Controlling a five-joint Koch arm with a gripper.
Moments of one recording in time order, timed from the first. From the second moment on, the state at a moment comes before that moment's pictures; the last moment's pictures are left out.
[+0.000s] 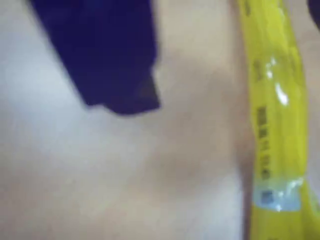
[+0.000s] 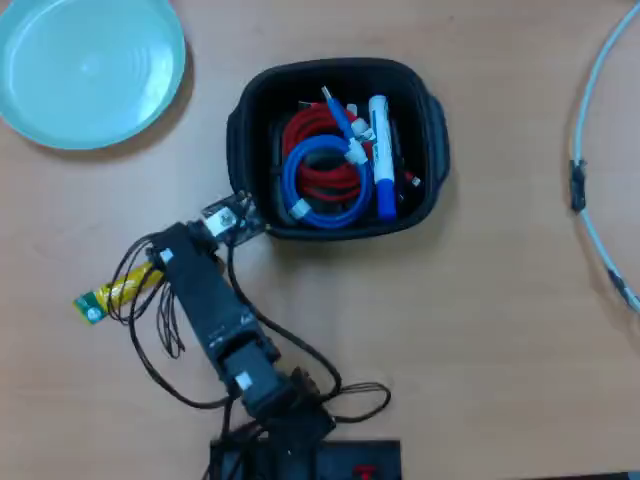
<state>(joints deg) 54.4 82.5 95.4 72.8 -16.6</state>
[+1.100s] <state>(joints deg) 51.4 60.3 73.8 82.1 2.5</state>
